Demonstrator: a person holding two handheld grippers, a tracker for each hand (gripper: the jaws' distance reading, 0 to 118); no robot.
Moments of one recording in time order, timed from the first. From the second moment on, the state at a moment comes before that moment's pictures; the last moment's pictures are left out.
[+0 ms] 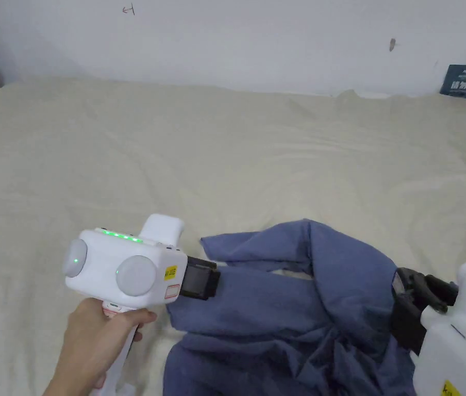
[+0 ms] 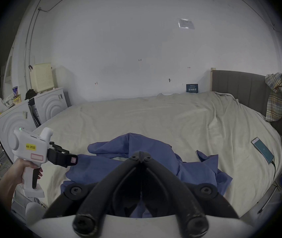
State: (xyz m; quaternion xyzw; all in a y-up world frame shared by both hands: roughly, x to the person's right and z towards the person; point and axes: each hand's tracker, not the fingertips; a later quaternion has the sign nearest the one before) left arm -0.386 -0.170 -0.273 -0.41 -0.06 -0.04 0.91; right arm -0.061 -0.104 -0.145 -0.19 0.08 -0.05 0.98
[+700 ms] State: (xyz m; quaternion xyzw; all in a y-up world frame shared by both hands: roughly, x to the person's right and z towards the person) left arm -0.361 -0.177 -0.256 -0.38 -0.09 0.01 0.92; right arm -0.037 -0.118 -0.161 -0.22 0.07 -0.06 0.97
